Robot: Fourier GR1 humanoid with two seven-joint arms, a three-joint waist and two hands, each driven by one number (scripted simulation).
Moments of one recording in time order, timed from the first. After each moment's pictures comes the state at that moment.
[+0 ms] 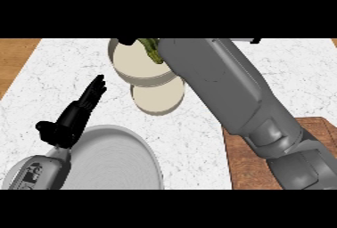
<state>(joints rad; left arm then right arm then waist) -0.20 0.32 -0.18 -1.44 0.16 -0.01 -0.07 -1.45 -0.04 0.24 -0.72 0.26 -0.07 0.59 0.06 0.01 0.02</state>
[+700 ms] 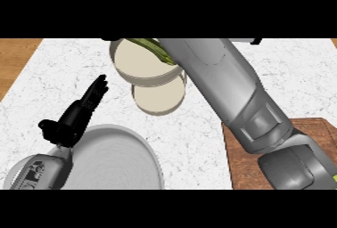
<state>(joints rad) -0.21 0.31 -0.18 -1.43 0.16 -0.02 -0.07 -1.51 0.00 0.11 -0.55 -0.05 -0.13 0.68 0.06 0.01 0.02</state>
